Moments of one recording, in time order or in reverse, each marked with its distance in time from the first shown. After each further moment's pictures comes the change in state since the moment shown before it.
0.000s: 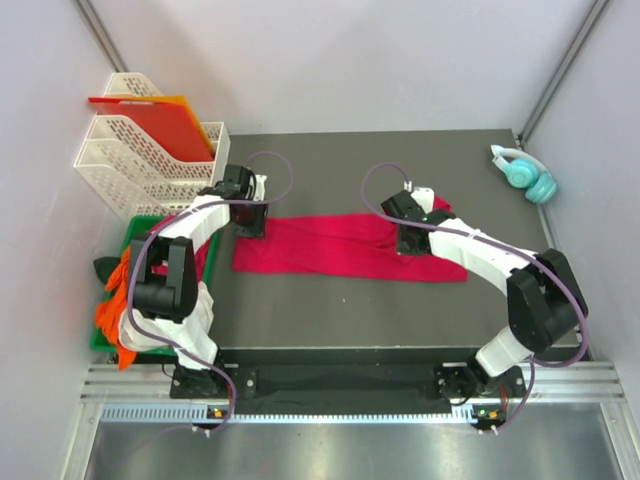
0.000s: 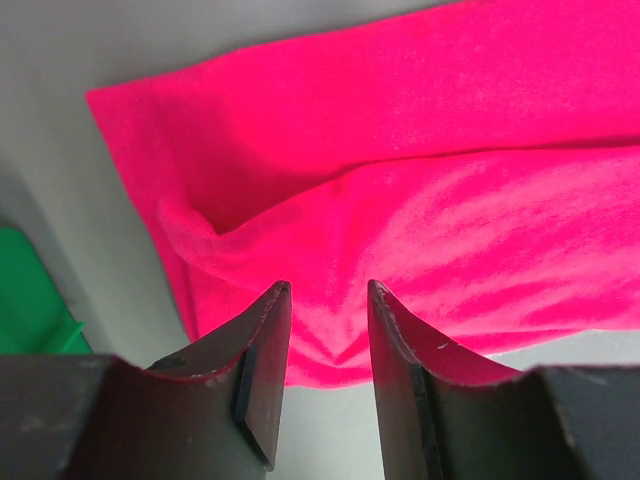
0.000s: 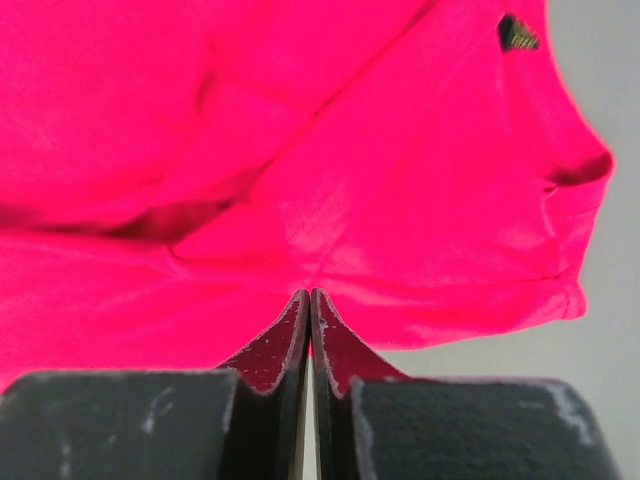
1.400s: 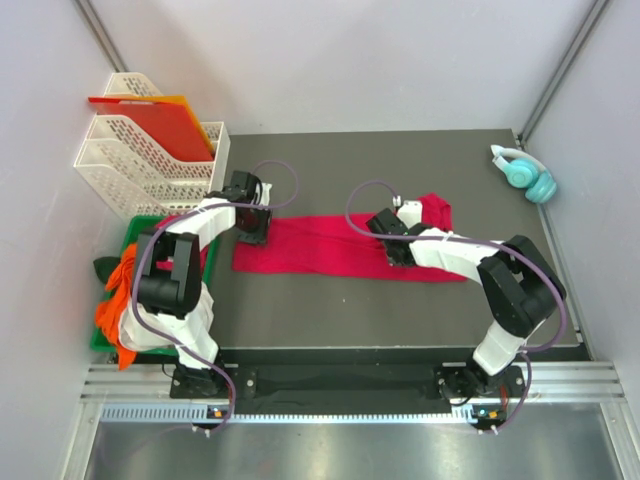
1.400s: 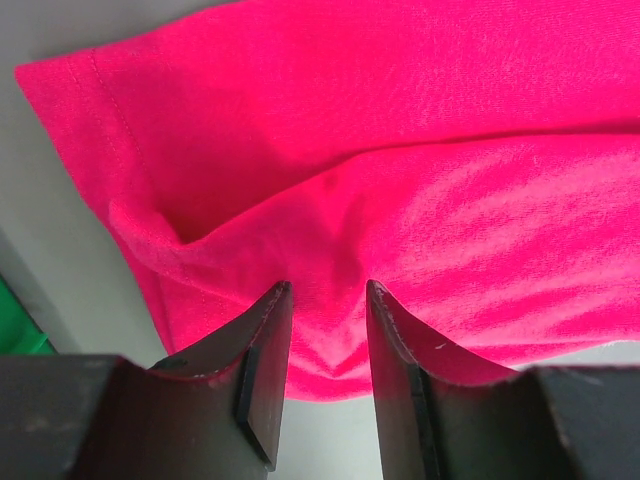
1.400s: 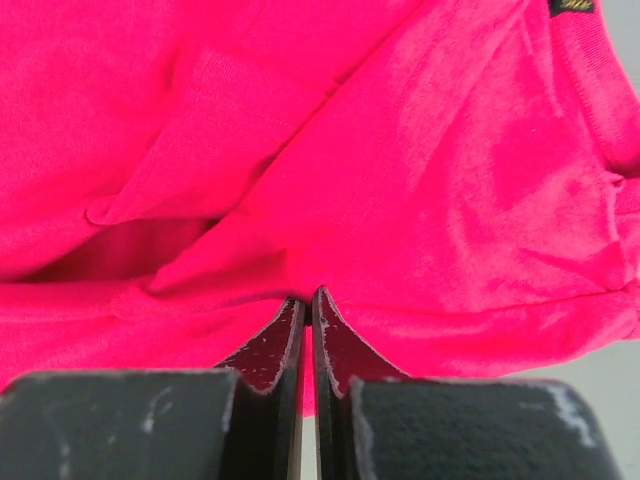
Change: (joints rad) left arm -0.025 0.045 -0.035 0.011 -0.026 0.004; right arm 0.081 0.124 -0.106 0.153 0.131 0.063
